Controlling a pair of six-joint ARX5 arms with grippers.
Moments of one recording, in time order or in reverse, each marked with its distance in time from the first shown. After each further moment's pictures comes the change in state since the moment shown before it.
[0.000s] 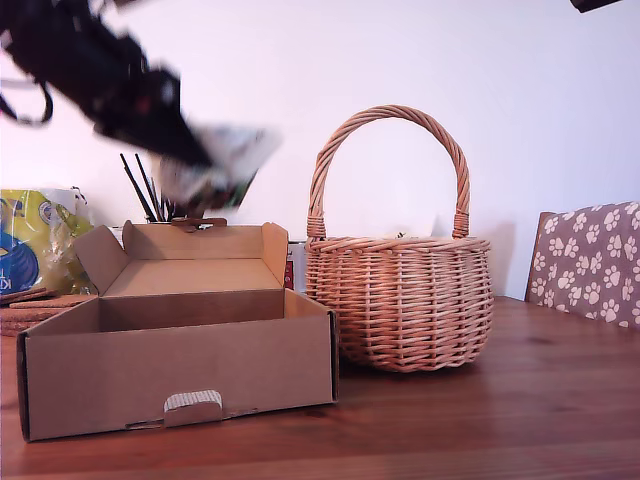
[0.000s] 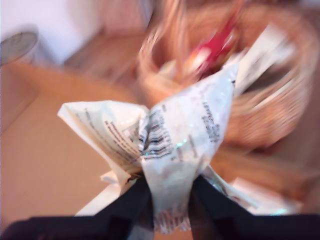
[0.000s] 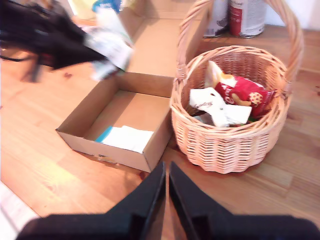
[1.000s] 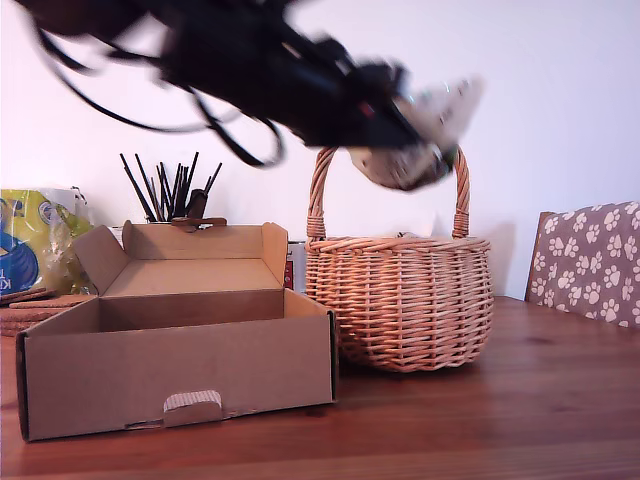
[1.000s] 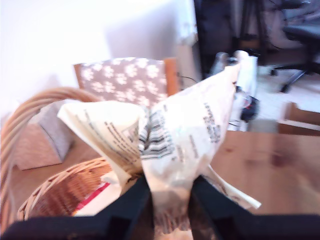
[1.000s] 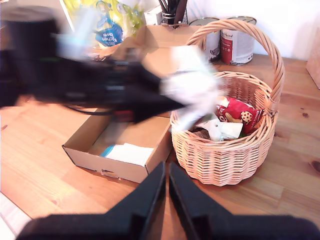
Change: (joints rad) left arm -0.324 0.462 0.155 0.656 -0.169 -0.154; right arm 0.000 -0.139 0.000 -0.039 0.018 0.025
